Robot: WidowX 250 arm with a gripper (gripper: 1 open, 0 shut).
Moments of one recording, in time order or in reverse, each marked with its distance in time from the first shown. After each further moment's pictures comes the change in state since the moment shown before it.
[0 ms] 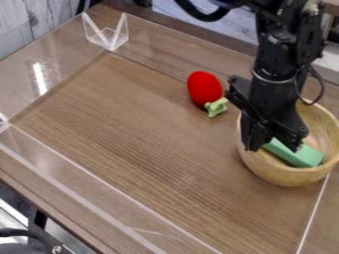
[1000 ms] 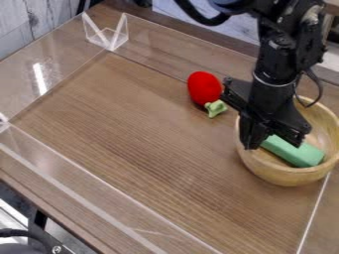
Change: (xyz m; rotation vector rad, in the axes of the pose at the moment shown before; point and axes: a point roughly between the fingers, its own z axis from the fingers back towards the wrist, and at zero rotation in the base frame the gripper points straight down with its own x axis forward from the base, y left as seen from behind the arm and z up) arm 0.004 -0.011 -0.008 0.032 -0.022 0.130
